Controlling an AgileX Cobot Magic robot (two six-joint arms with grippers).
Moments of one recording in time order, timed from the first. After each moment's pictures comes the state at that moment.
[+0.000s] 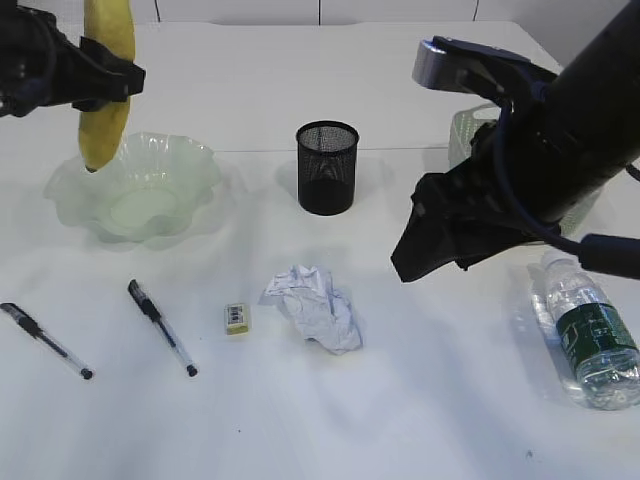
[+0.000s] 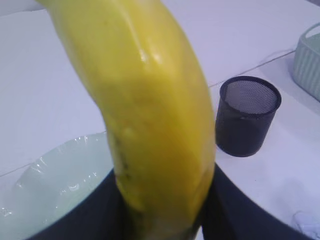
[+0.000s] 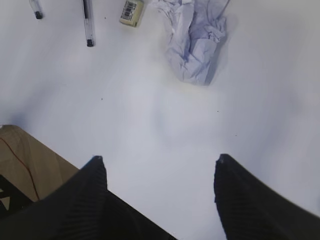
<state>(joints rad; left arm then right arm) -0.21 1.54 -1.04 -1.50 0.17 1.60 0.41 1.50 -1.19 0.41 1.00 -0.23</state>
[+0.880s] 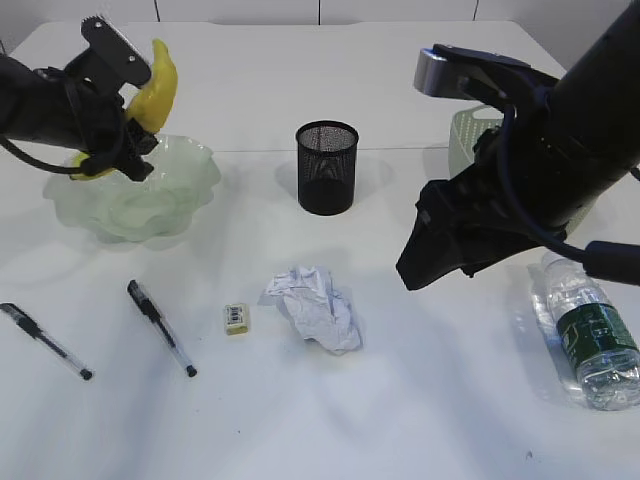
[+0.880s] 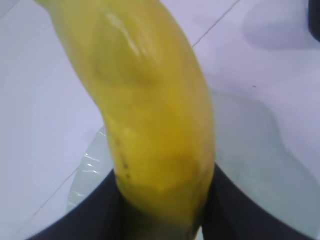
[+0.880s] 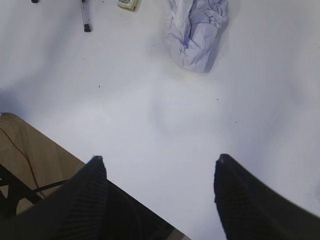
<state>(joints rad) -0.21 1.92 -1.26 -1.00 0.00 1.60 0.41 1.50 -1.19 0.40 1.04 -0.23</state>
